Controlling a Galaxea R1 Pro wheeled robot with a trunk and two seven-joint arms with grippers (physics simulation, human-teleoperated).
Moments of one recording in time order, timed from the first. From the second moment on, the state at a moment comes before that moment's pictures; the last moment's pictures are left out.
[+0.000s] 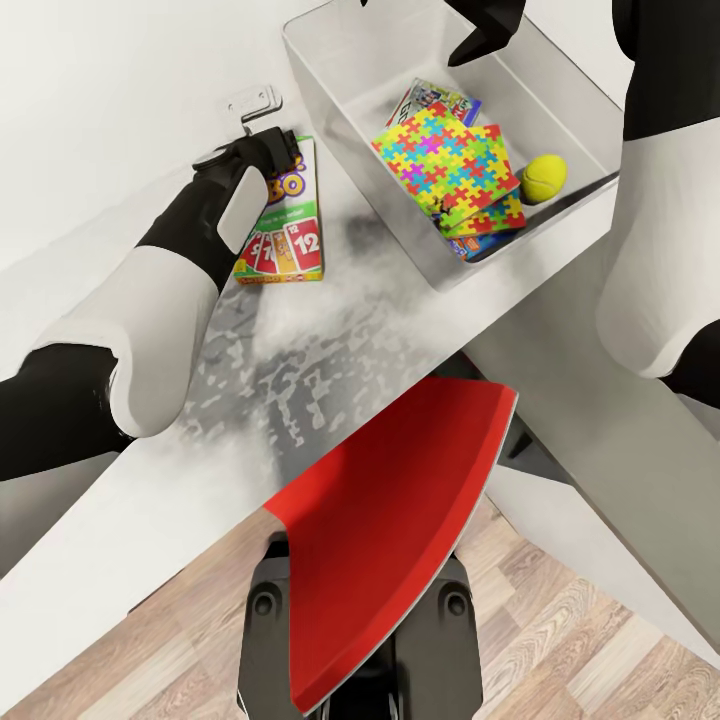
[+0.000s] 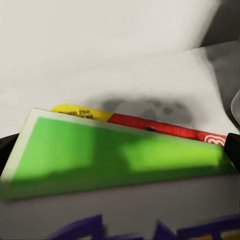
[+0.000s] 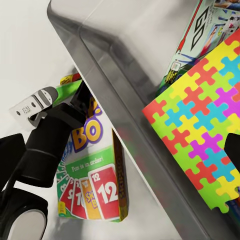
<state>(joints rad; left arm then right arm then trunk) -1.79 -0.17 -0.01 -0.47 0.22 0.16 0.26 -2.01 0.09 0.33 -1.25 -2.00 0.95 -1.56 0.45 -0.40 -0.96</state>
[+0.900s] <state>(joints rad) -1.79 -0.17 -0.01 -0.47 0.21 0.16 0.25 -2.01 0.09 0.33 -1.25 -2.00 0.95 -1.56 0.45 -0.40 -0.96</state>
